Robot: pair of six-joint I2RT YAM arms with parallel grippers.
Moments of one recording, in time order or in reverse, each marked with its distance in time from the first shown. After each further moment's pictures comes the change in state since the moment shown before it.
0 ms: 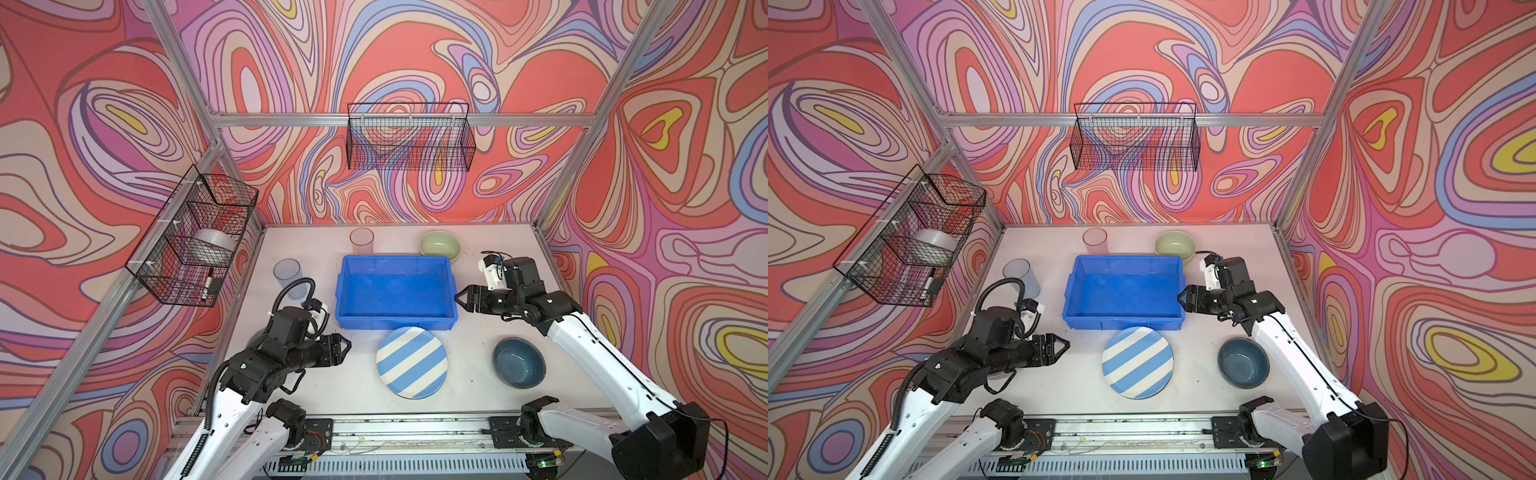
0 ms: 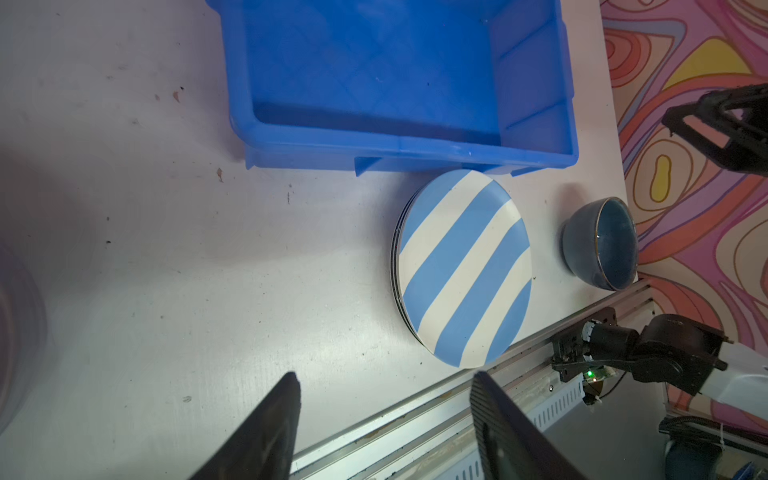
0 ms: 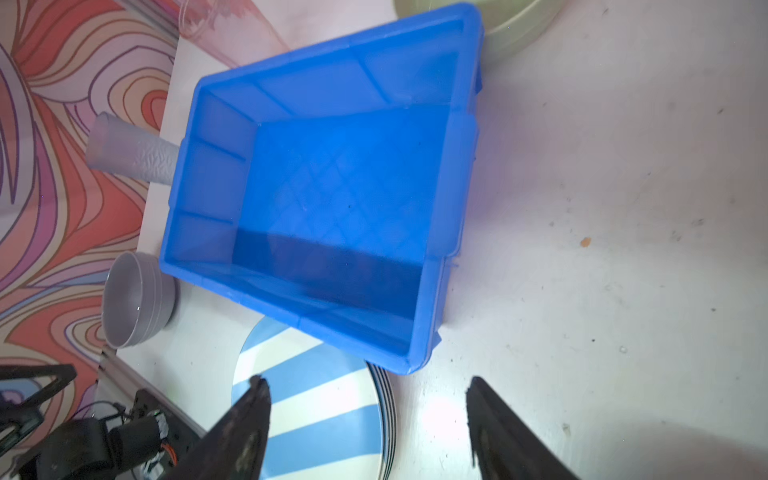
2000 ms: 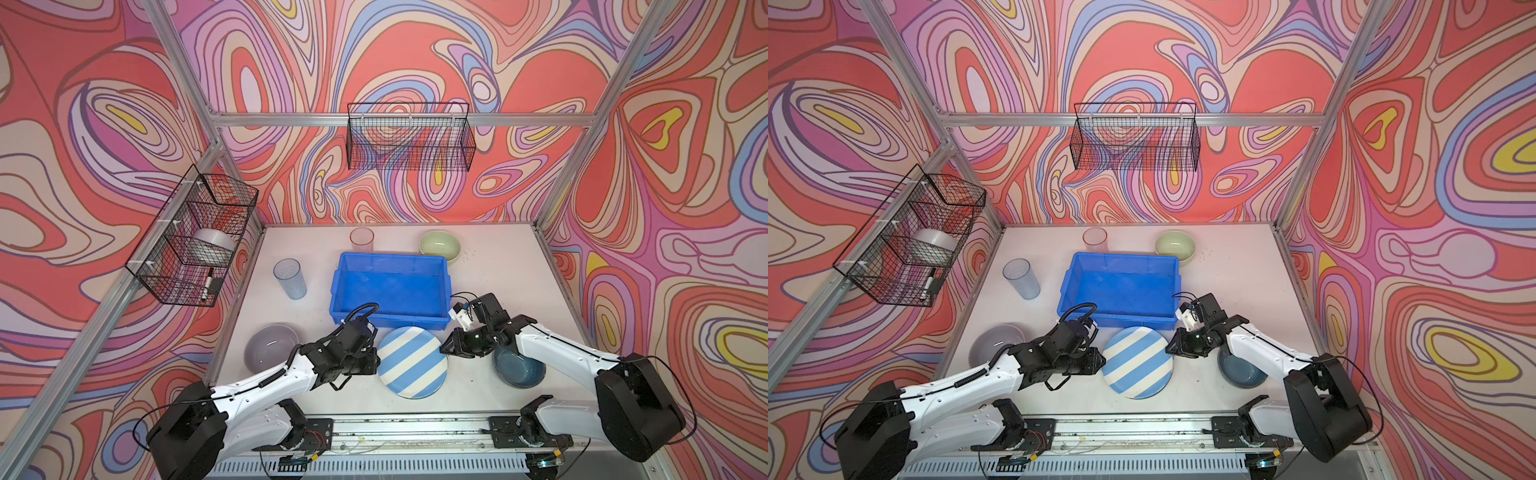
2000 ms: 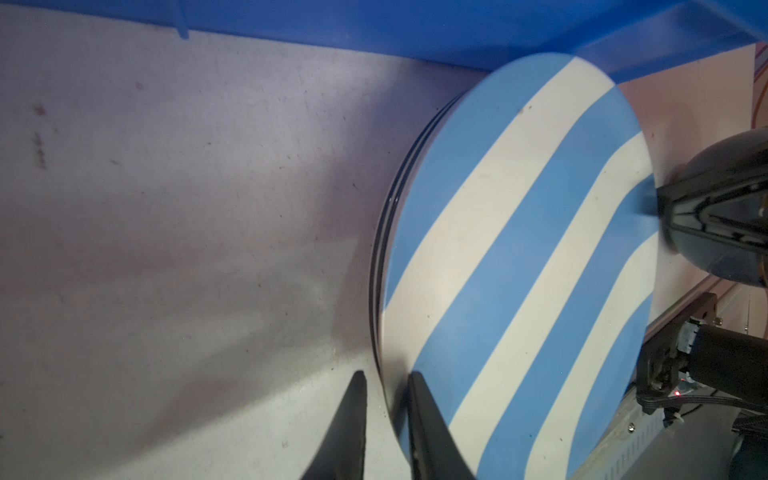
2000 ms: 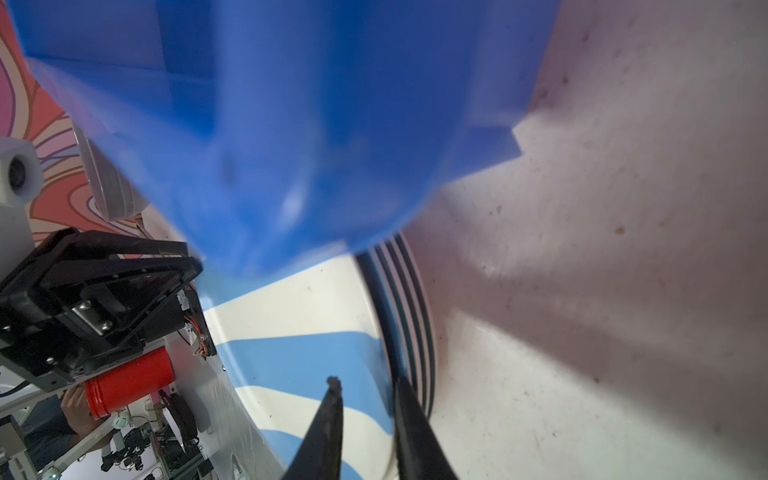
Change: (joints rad) left arm -0.341 0.423 -0.293 0.633 -0.124 -0.220; right arm 0.138 0.176 -0.349 0.257 -0.241 0.112
